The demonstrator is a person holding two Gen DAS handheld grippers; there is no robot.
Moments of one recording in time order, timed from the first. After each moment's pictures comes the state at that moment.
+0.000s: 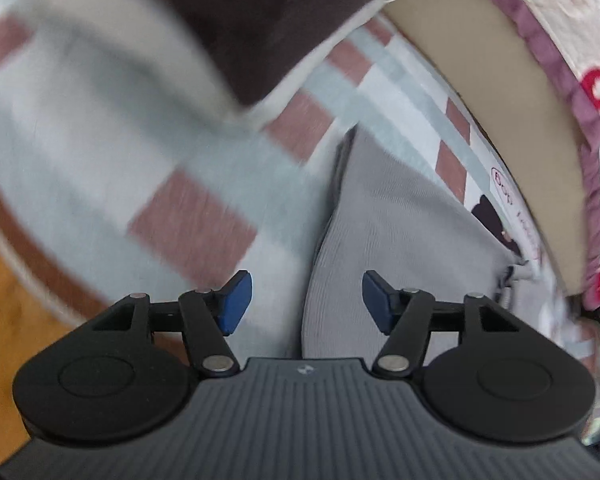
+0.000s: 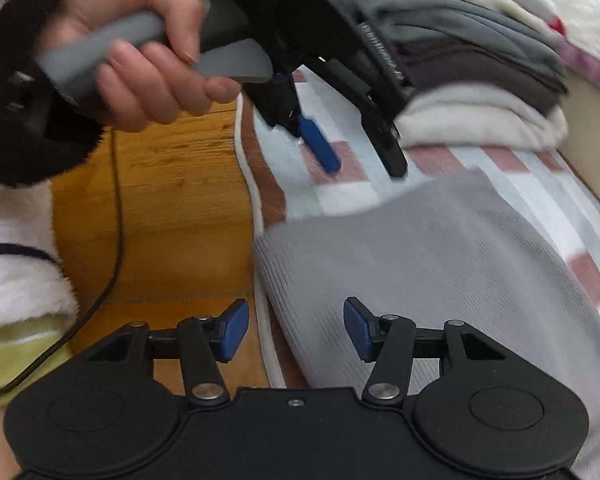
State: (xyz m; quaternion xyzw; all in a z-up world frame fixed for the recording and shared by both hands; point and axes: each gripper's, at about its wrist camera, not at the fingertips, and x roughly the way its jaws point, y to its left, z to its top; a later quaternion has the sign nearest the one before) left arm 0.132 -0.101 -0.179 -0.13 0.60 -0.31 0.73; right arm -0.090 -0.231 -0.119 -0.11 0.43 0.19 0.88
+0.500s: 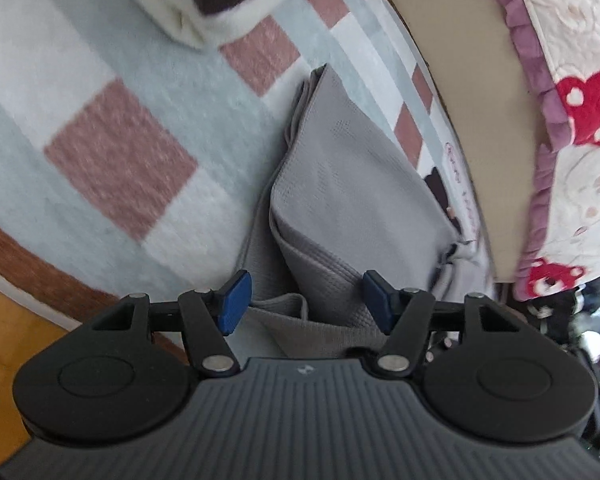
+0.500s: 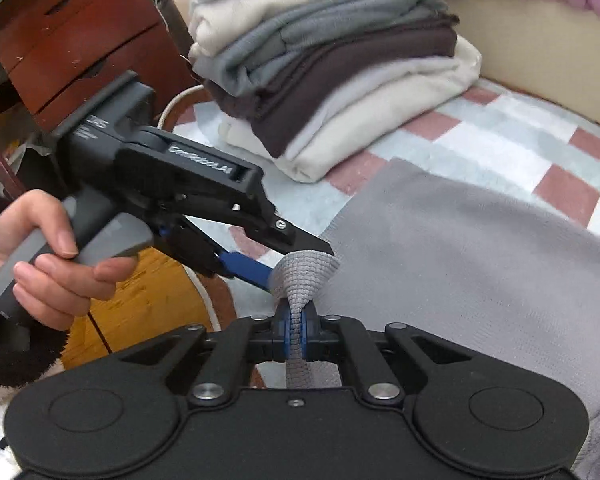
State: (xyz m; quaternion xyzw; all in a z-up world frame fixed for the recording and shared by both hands) left arm 0.131 -0.112 -0.209 -0.21 0.66 -0.36 0.63; right arm -0.060 -0.312 -0.093 0.14 0.39 0.12 0.90
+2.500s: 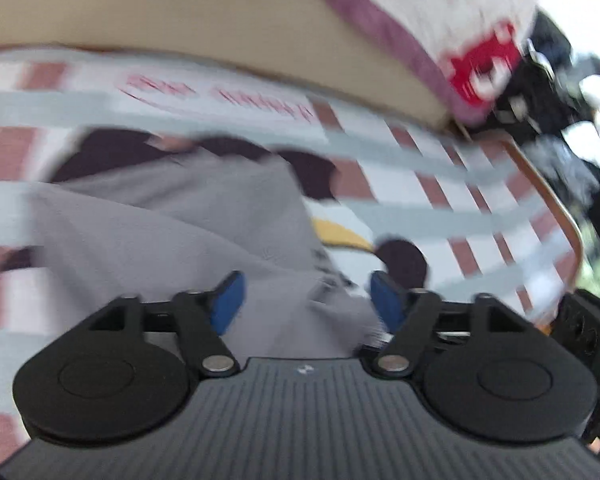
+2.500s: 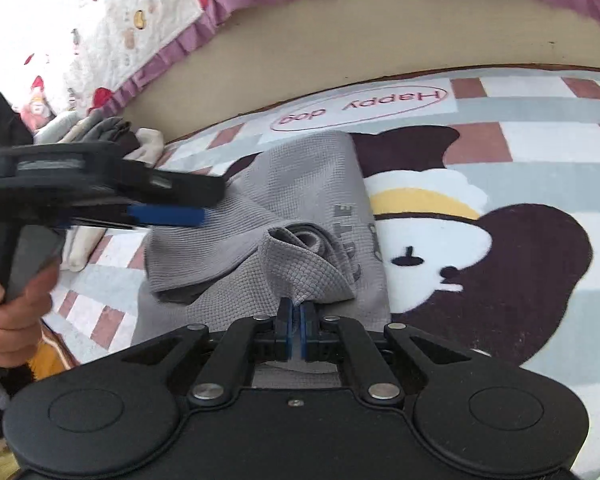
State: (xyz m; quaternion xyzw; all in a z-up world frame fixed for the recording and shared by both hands) left arm -0.096 -0.388 -0.107 0.07 0.46 -0.58 0.67; right arm -0.331 -0.518 -0.115 0.32 0.32 -0.17 0.88
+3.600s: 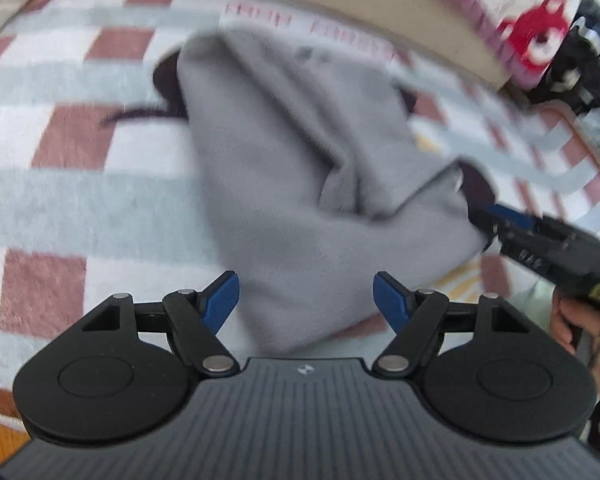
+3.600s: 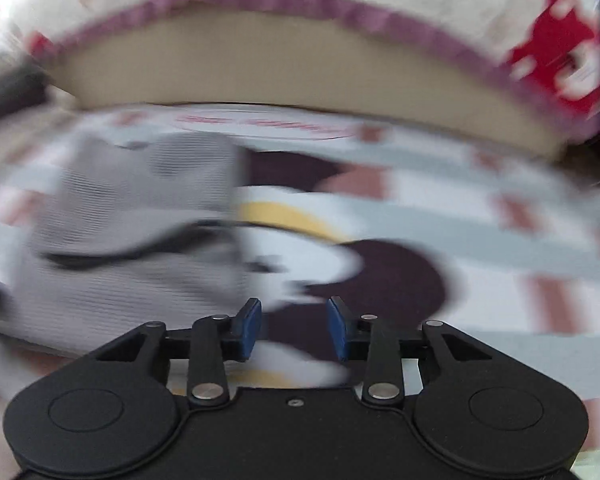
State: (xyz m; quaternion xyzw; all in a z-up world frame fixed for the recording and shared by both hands) left arm -0.107 -0.306 -0.147 0.09 0.49 -0.54 0.68; right arm -0.342 -0.500 -0.128 0.10 0.35 -0.36 0.86
